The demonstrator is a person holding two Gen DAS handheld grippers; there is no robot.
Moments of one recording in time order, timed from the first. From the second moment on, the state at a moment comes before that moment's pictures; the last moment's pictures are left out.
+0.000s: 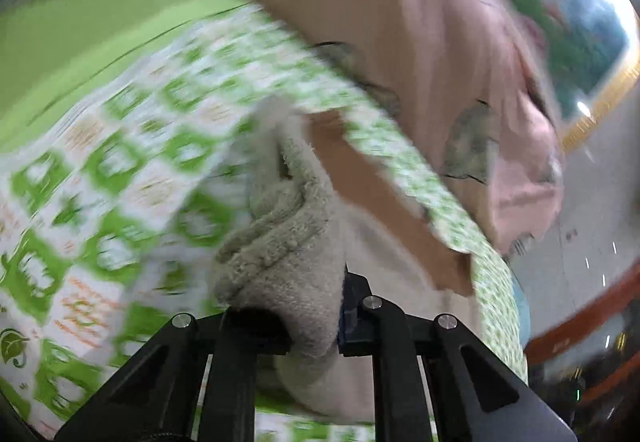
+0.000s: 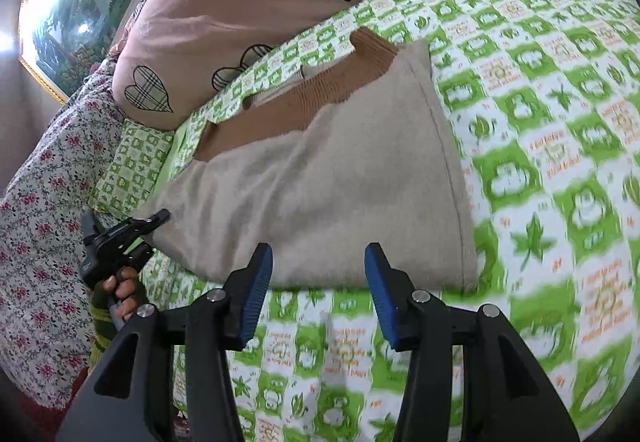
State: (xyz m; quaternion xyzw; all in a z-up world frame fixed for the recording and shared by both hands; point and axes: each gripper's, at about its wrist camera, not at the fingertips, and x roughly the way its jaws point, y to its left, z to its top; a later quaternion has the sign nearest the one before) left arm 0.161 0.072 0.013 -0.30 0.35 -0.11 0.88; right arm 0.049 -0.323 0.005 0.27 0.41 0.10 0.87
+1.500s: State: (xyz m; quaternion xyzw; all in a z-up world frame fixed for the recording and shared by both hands) left arm 0.140 -0.221 0.005 -0.12 0.45 -0.35 0.82; right arm 0.228 -0.370 0.008 0.25 0.45 0.16 0.84
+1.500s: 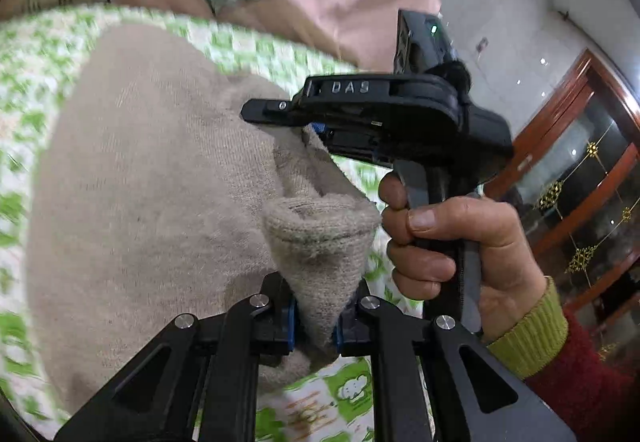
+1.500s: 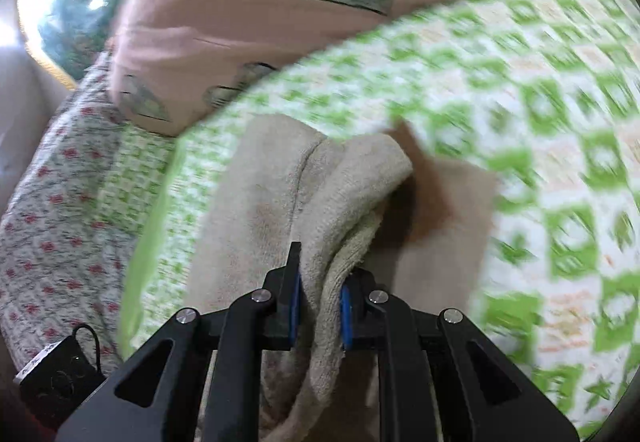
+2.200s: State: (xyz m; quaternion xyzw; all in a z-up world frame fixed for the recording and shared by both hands) left arm 0.117 -0.180 0.019 -0.10 0.46 -0.35 0.81; right arm 0.194 -0.398 0.000 0.20 0.44 0.07 0.87
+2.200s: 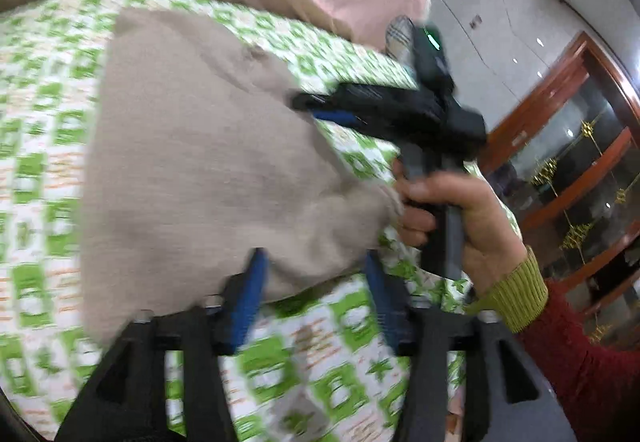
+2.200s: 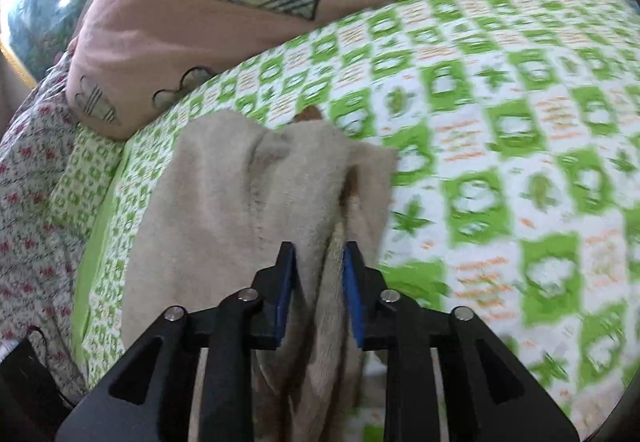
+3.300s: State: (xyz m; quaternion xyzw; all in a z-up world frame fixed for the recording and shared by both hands) left arm 0.246 -0.092 -0.032 -0.26 0.49 -0.30 0.77; right arm 0.176 -0.358 -0.014 0.30 0.44 0.17 0.83
